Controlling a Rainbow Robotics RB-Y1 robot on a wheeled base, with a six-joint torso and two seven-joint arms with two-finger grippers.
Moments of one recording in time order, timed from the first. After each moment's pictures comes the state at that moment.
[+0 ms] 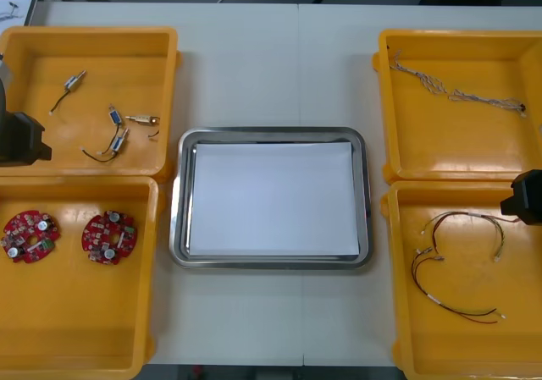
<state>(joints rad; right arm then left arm) -0.14 -0.86 -0.20 -2.24 -0.88 1.84 1.09 -0.33 0.90 0.14 -2.01 0.84 1.75 -1.12</state>
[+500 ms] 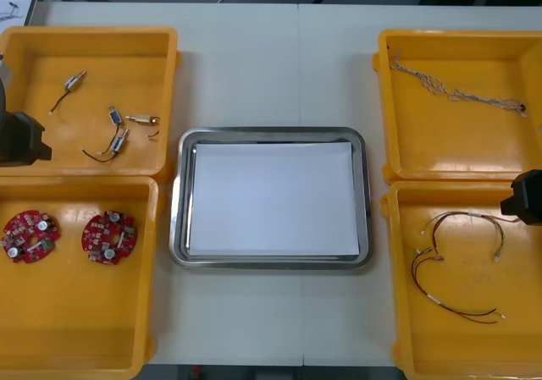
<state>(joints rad) -0.14 -0.86 -0.20 -2.24 -0.88 1.84 1.09 -0.33 0.90 0.14 -2.01 0.84 1.75 -1.12</state>
